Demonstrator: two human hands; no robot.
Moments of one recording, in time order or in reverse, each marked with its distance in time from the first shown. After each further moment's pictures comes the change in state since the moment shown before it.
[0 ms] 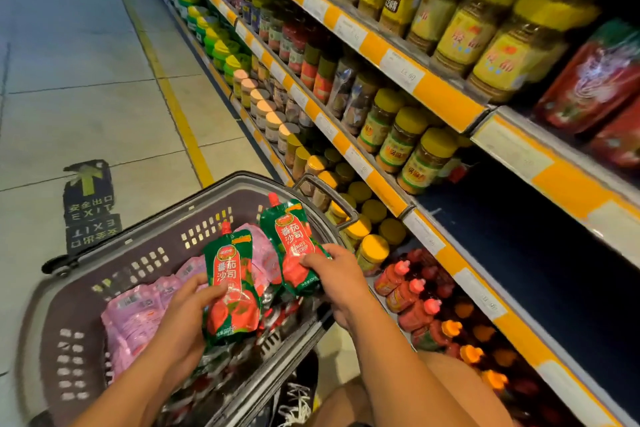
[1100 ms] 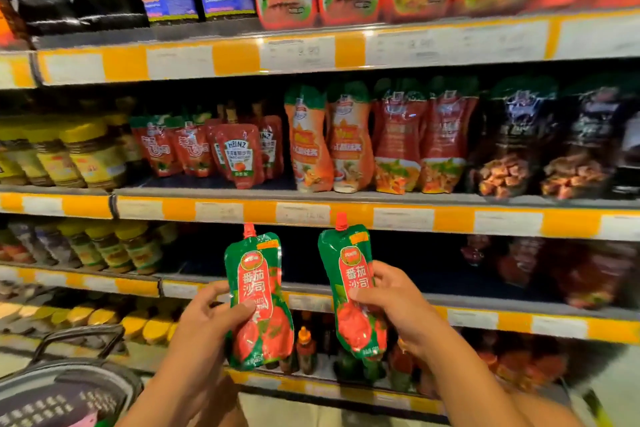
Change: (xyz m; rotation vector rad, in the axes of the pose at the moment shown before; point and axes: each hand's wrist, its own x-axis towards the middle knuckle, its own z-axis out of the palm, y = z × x) left_hand -0.245 -0.040 0.324 0.512 -0.820 0.191; right_hand -0.338 0.074 -0.348 0.266 0.579 -0.335
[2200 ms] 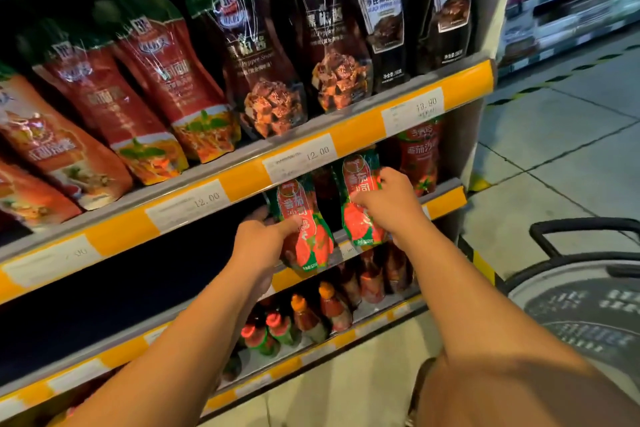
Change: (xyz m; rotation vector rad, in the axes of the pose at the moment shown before) left_hand 0.088 -0.082 0.320 0.361 -0.346 -0.024; right_hand -0.030 0.042 -0.235 -0.087 0.821 0.070
